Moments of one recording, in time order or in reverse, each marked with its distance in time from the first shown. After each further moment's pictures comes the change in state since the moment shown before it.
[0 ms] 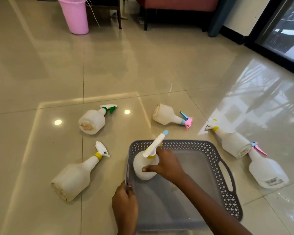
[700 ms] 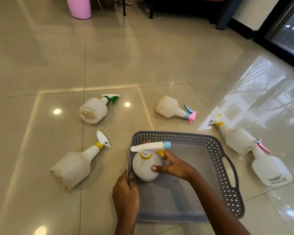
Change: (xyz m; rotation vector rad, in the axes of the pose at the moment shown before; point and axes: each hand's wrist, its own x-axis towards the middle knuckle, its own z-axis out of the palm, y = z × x) left_hand 0.002 -0.009 0.004 -0.027 -0.027 0.035; right_hand -0.014 0.019 0.002 0.505 -0.453 0.121
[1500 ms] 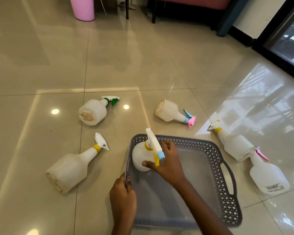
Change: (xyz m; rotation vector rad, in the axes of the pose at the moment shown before) left_hand -0.002 0.008 -0.002 -0.052 0.025 -0.016; right_hand 0.009 -0.002 0.016 -0.422 0.555 -0.170
